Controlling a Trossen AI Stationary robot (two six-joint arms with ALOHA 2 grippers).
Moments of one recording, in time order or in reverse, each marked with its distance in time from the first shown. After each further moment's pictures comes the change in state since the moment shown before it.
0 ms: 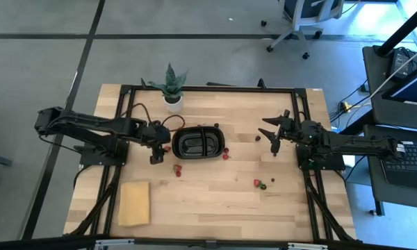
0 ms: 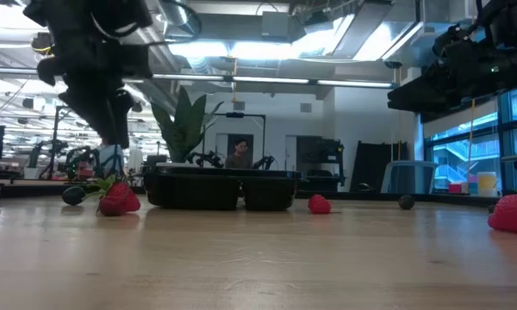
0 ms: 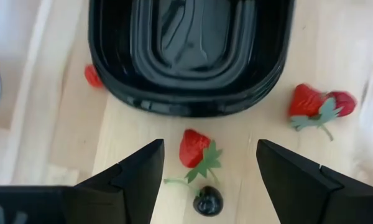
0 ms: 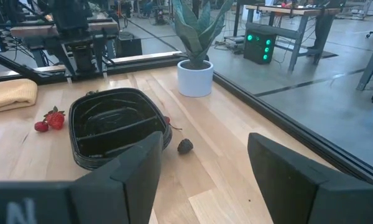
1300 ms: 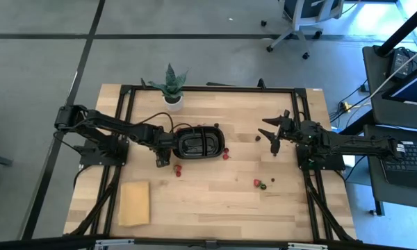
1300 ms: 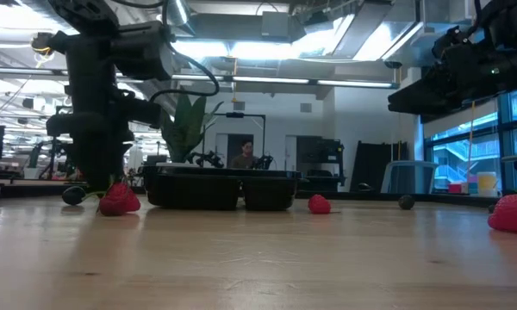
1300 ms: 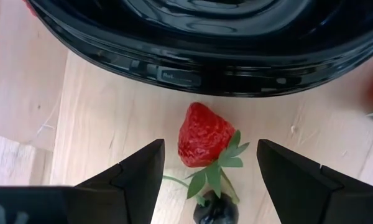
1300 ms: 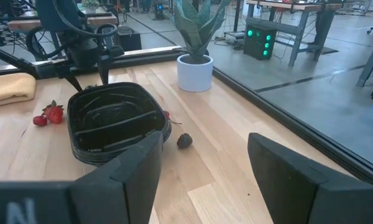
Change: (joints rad) left arm 0.000 0.299 0.000 0.056 -0.018 -0.089; right arm 0.000 0.002 0.000 -0.019 0.000 0.001
